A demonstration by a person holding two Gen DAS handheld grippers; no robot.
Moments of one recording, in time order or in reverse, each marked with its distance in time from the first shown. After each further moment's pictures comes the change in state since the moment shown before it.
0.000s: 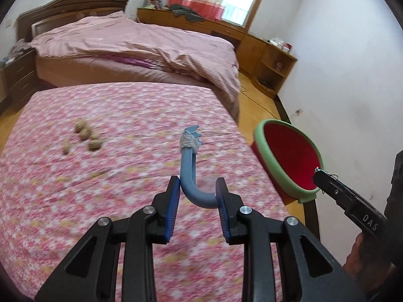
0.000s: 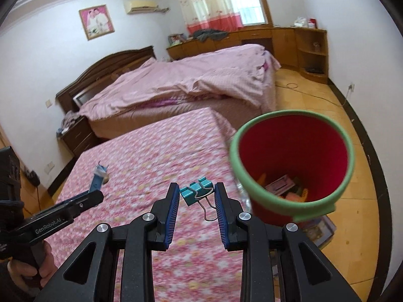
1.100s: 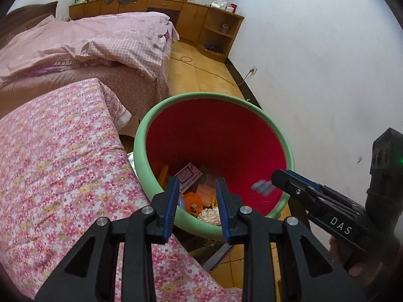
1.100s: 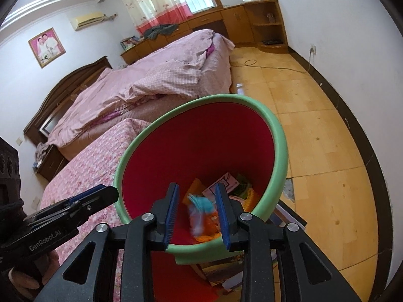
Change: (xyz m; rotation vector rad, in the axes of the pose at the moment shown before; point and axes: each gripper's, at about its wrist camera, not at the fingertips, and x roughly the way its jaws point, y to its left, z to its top) left arm 0.151 -0.156 0.032 0.231 0.170 -0.199; right arm 0.032 -0.164 0.018 0.224 0.058 -0.101
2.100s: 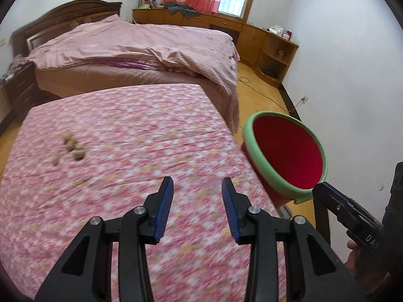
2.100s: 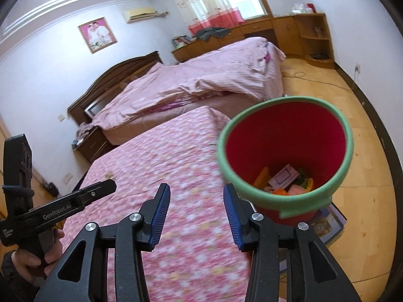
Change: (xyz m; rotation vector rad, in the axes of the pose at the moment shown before) left arm -0.154 0.071 -0.071 -0.185 -0.132 0.278; right arm -0.055 0.104 -0.053 -0.157 -0.032 0.234
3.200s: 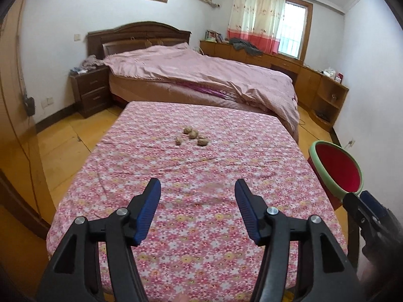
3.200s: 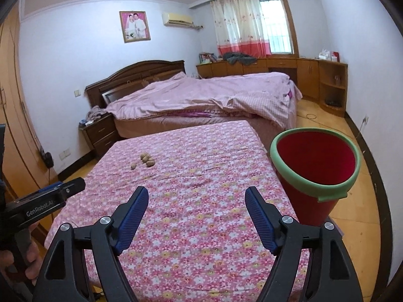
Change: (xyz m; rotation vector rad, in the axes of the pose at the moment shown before) left arm -0.122 0.095 -0.093 -0.166 -0.231 0.315; right arm -0.034 0.131 -0.075 -0.247 -0.125 -0.048
